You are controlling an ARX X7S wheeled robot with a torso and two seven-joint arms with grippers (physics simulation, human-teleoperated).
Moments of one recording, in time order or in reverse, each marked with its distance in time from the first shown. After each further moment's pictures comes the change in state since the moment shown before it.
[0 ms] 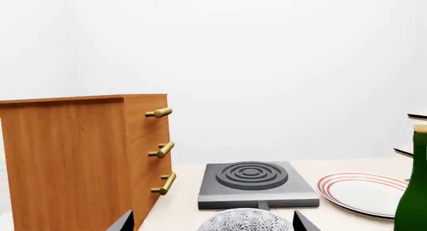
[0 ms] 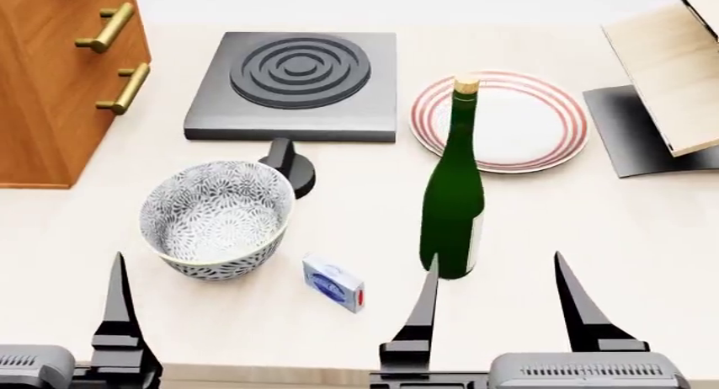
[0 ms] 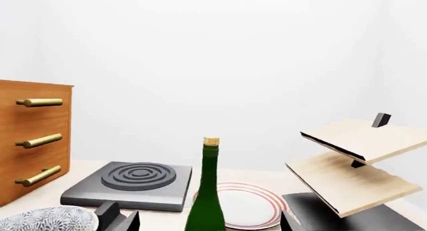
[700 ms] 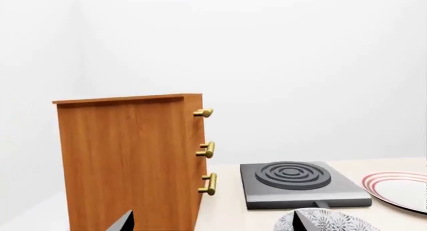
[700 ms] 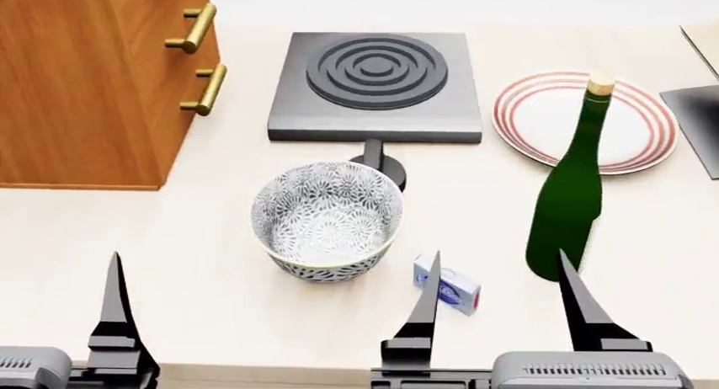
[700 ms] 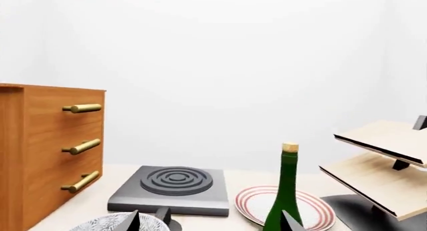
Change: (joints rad) left arm 0.001 -0.034 0.019 0.015 -0.022 -0.005 -0.036; right arm 0.006 0.022 -0.016 -0.003 0.026 -0.001 0.039
